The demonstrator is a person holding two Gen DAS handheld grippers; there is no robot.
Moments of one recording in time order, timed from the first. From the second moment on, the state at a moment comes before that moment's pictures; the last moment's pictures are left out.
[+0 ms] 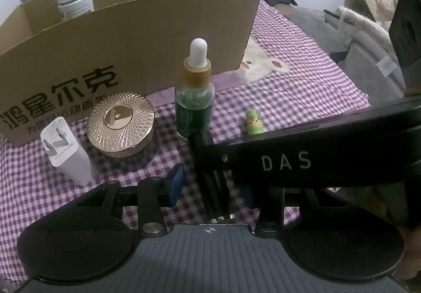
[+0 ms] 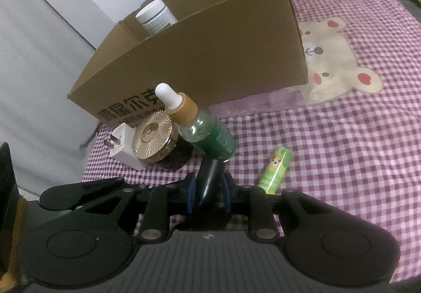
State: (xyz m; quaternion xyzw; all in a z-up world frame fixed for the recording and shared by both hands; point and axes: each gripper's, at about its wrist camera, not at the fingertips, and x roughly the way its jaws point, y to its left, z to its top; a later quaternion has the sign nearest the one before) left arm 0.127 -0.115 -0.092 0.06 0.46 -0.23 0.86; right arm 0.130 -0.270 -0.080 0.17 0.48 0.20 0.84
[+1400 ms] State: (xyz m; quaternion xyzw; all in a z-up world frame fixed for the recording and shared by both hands) left arm 0.111 -0.117 -0.076 0.07 0.44 -0.22 0.86; right arm 0.106 -0.278 -0.073 0.21 0.46 0.21 0.83
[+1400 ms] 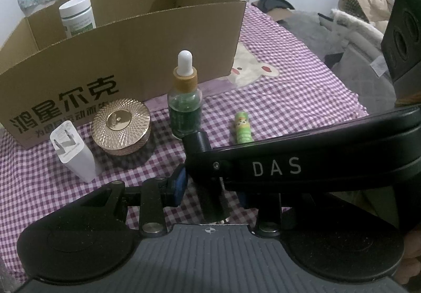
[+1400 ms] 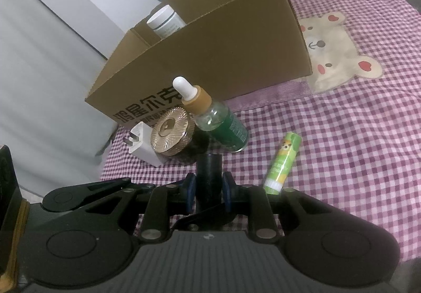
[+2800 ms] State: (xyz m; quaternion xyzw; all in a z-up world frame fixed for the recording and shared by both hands) left arm 0.039 -0.096 0.019 0.07 0.32 -0.22 0.92; right arm 0.030 -0.243 0.029 0.14 0.35 0.23 0.90
